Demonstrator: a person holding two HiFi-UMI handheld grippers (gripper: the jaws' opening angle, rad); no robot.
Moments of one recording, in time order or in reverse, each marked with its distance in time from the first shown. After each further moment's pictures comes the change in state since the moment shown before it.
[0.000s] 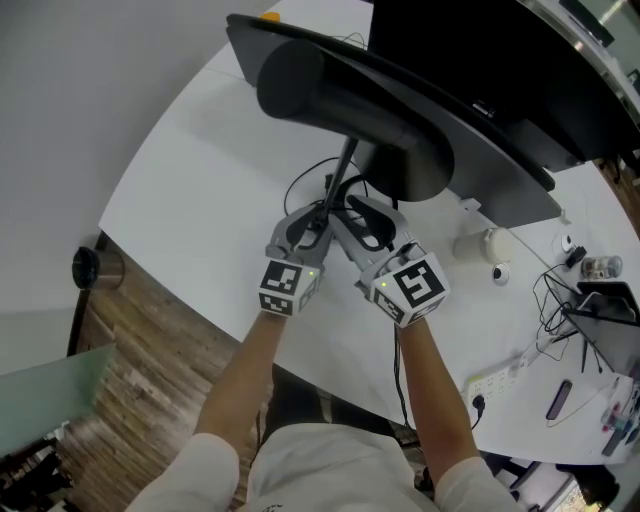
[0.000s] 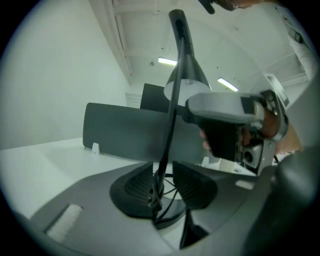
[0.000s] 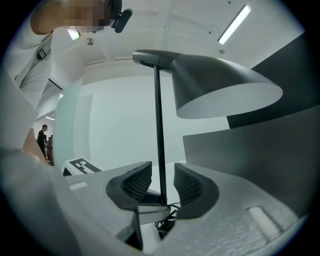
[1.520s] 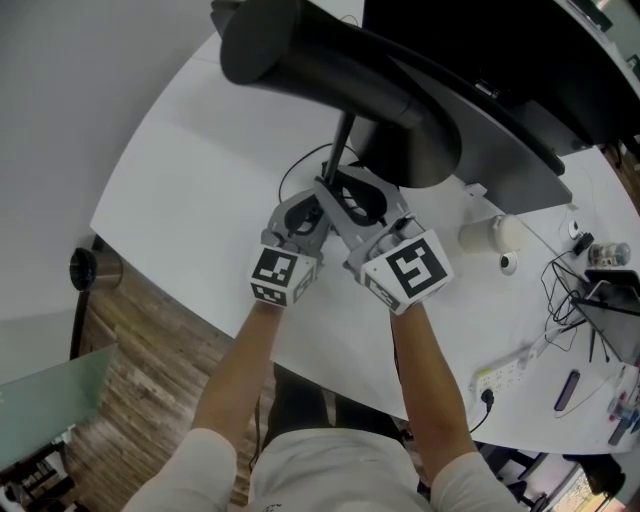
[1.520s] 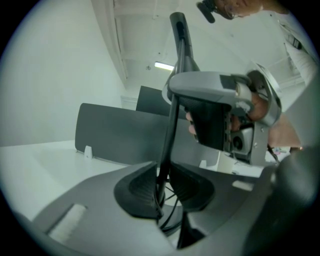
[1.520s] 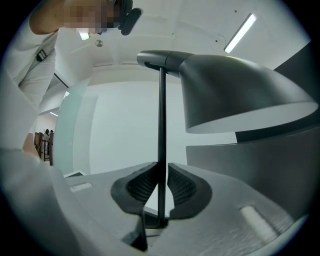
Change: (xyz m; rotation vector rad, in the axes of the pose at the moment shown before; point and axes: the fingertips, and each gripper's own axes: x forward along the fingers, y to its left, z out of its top) left arm 0.014 -0.002 0.002 0.013 -0.057 -0.064; right arm 0.024 0.003 0.029 -0.071 -0.087 0.020
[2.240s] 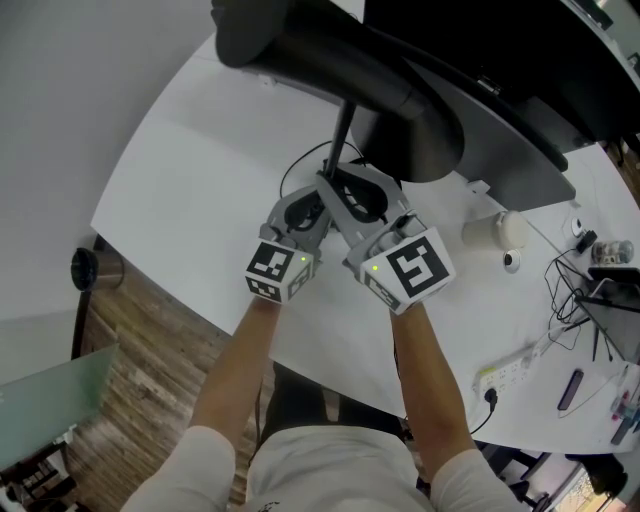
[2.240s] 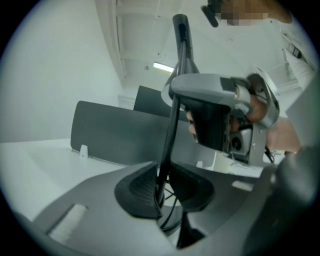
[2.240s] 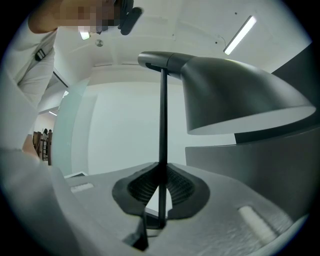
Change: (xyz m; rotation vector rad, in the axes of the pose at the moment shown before) left arm 0.001 0.000 0.001 -0.015 -0.008 -0.051; right arm 0.000 0.000 0.002 -0.002 -0.008 -0.015
